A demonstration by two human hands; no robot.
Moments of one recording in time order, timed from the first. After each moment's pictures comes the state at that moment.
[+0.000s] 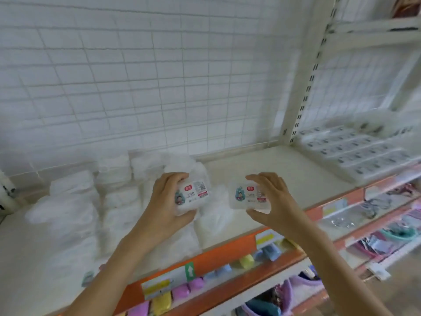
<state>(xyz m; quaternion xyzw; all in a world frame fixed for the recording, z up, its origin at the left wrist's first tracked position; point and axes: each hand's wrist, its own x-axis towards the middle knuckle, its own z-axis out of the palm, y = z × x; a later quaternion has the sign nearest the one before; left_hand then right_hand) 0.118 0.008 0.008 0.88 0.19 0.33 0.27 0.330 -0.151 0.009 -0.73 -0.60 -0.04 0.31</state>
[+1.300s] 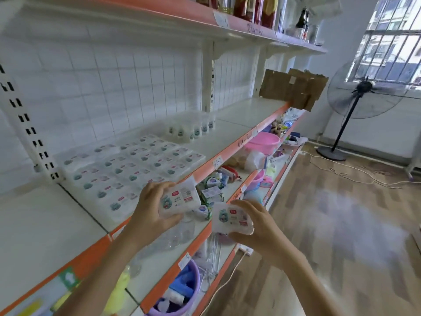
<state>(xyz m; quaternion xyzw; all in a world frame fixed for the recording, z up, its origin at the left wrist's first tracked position) 0.647 -0.268 -0.025 0.89 0.01 0.23 0.39 0.717 -0.523 -0.032 -0.88 -0.33 0.00 0.35</state>
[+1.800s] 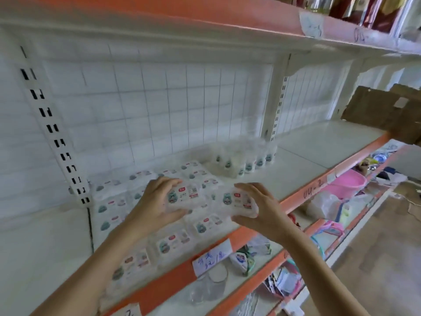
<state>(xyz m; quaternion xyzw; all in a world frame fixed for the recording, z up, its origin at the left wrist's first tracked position) 0.762 -0.158 0.014 0.93 0.12 0.24 0.24 0.925 -0.376 0.018 -0.80 -0.50 0.00 0.34</state>
